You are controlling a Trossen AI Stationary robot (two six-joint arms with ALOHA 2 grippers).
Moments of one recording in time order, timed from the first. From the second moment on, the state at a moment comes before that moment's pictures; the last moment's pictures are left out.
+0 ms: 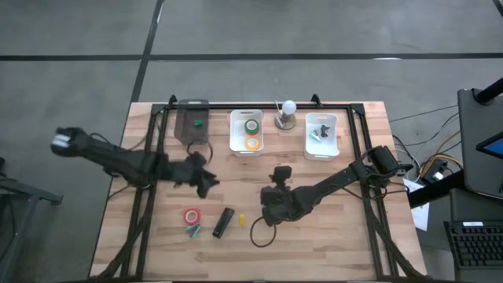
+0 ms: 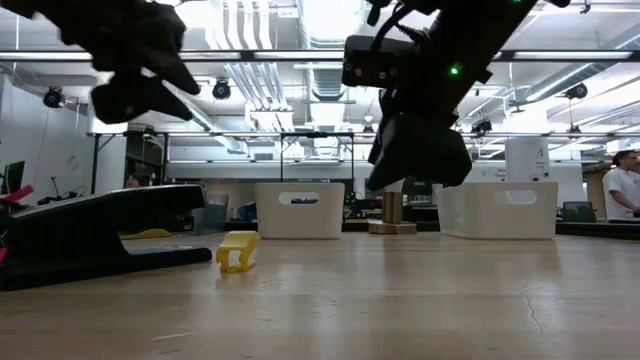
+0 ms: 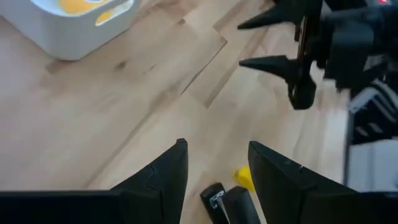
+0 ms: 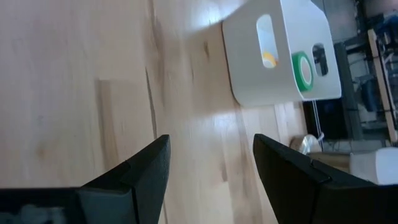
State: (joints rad) left arm -0.24 0.95 0.63 -0.32 -0.27 -0.91; right arm 0.37 1.96 1.30 -0.66 0.86 0.26
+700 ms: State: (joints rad) left arm -0.52 1.37 0.68 -0.16 -0.45 -1.19; right arm 0.37 1.96 1.30 -0.67 0.86 0.28
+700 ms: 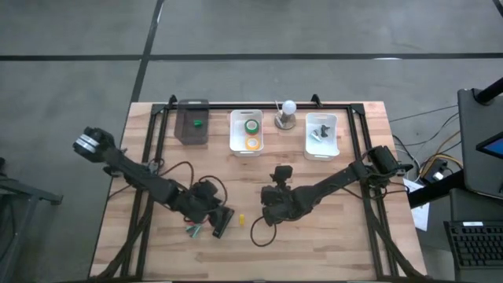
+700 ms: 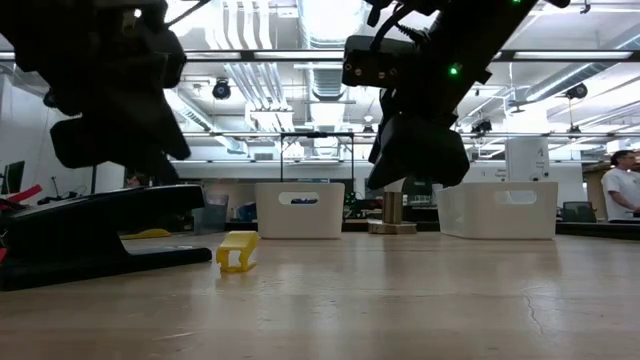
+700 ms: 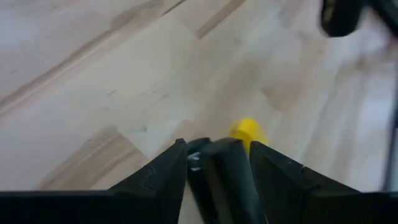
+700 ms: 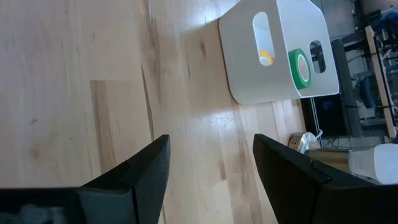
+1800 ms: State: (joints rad) left arm -0.50 1.57 0.78 -0.20 -0.31 -1.15; right arm 0.37 1.96 1.30 -0.67 0.86 0.29
